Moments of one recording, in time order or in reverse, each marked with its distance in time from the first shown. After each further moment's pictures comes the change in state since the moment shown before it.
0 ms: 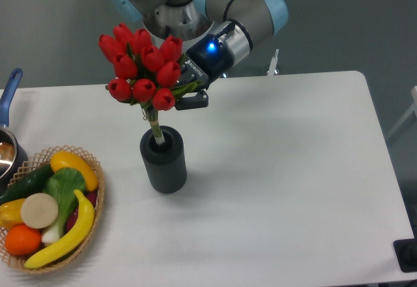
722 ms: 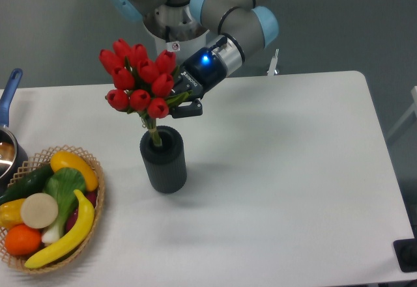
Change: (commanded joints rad) arm 0.005 -0.037 -0.114 0.000 0.002 0.189
